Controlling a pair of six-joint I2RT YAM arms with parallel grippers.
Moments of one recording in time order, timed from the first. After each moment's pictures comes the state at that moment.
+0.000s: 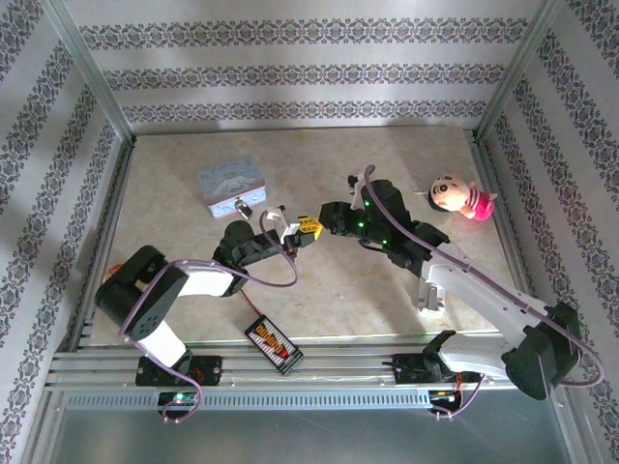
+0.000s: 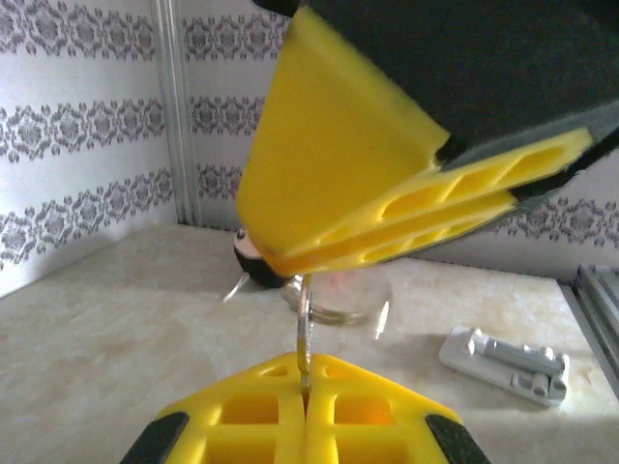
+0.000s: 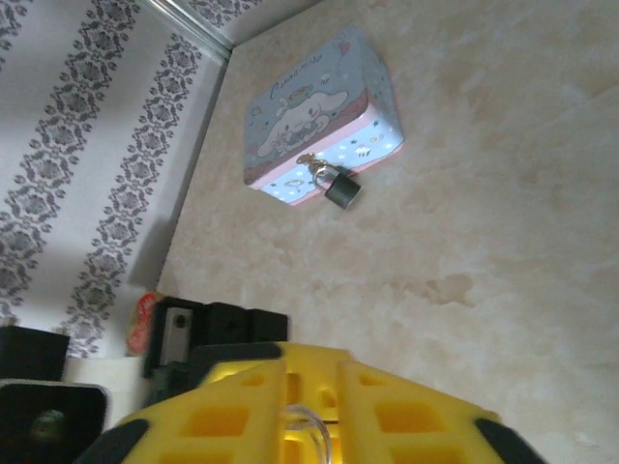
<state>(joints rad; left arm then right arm) -0.60 1.59 0.57 1.11 0.53 -0.02 0.64 1.19 0.98 -0.27 -0.18 0.75</state>
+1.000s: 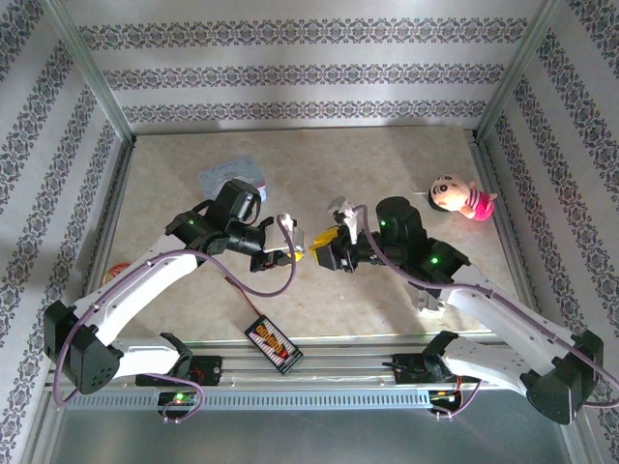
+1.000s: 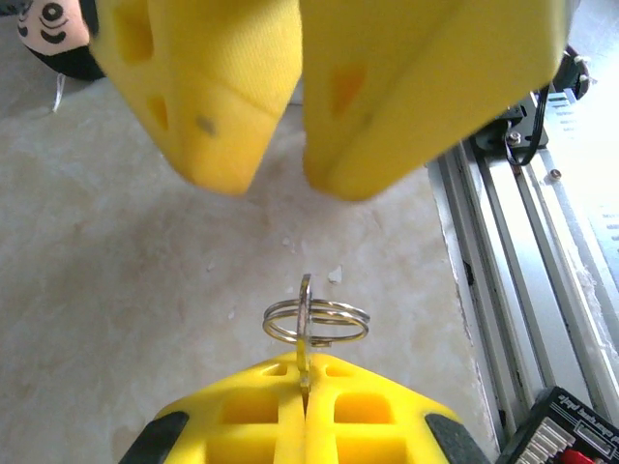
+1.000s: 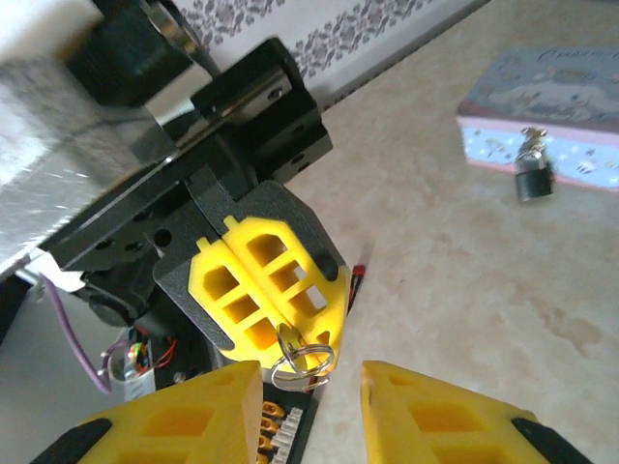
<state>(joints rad) -0.60 1.26 1.14 -0.74 0.66 0.76 0.71 1.04 0.89 -0.29 -0.57 0.20</state>
